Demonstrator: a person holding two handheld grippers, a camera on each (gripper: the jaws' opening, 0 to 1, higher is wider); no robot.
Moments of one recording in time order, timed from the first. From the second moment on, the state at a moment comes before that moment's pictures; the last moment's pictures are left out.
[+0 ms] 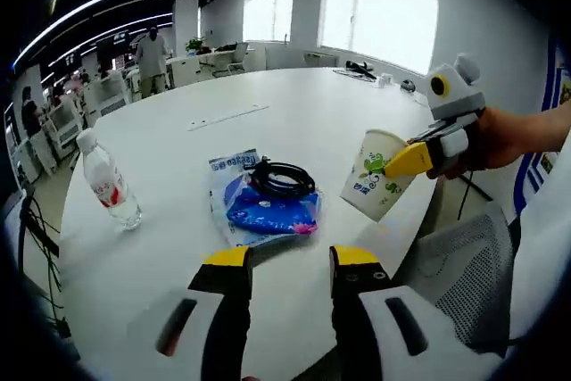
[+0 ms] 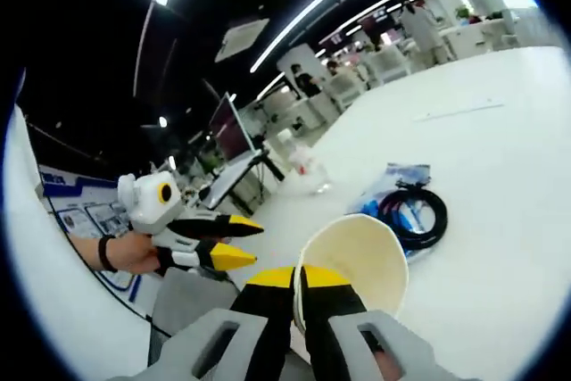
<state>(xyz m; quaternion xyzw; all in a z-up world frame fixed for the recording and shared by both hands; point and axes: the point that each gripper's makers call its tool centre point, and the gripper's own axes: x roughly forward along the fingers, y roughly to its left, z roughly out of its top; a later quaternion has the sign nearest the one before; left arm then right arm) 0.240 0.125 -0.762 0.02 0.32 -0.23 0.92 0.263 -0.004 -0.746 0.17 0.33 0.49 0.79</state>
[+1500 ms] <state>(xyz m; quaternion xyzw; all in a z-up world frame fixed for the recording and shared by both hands) 0.231 0.237 -0.752 -0.07 0.29 -0.07 0.95 0.294 -0.006 -0.748 0.18 0.33 0.45 0.81</state>
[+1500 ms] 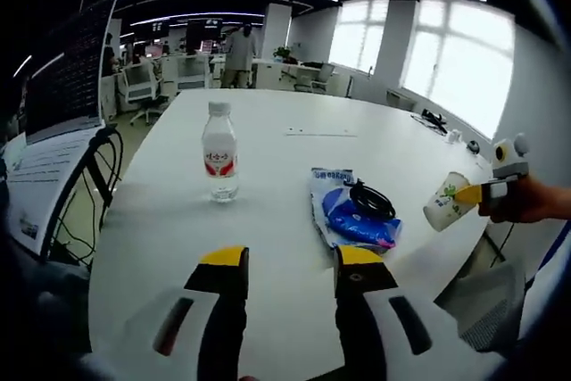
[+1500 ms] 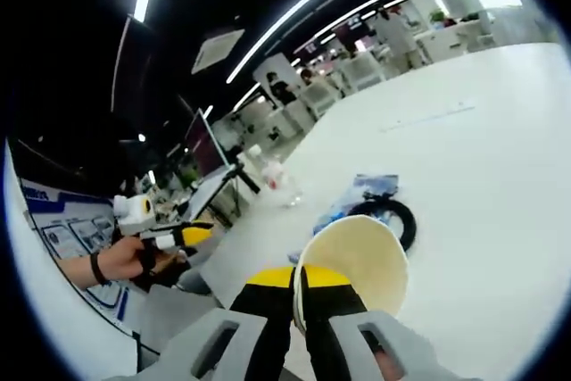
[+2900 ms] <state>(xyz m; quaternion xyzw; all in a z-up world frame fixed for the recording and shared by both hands) 0.220 0.232 -0.755 -0.07 0.29 -0.13 0.94 0.383 0.195 -0.797 0.01 0.42 0.50 0.76</state>
